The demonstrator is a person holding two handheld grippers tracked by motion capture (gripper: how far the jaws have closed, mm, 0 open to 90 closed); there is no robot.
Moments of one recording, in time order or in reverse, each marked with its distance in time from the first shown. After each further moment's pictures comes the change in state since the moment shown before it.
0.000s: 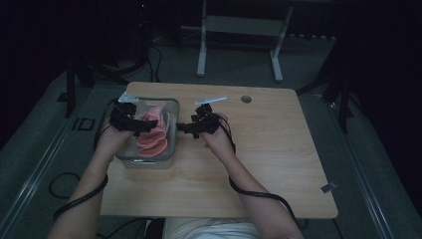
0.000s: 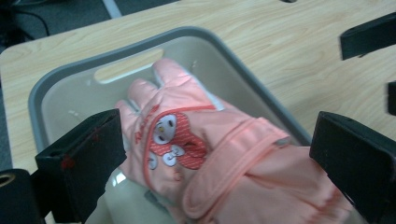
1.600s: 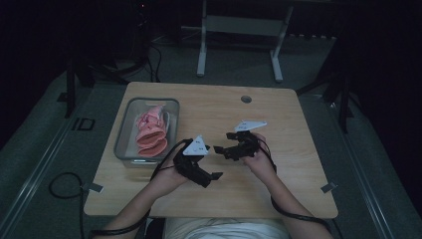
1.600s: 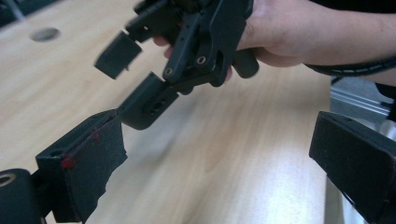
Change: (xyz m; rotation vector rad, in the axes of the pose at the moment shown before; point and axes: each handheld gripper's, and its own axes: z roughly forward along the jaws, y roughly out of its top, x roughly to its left) left arm -0.197 -0.029 0.035 -0.084 -0.490 0.392; right arm -0.052 -0.094 -0.083 -0.006 -0.031 -0.145
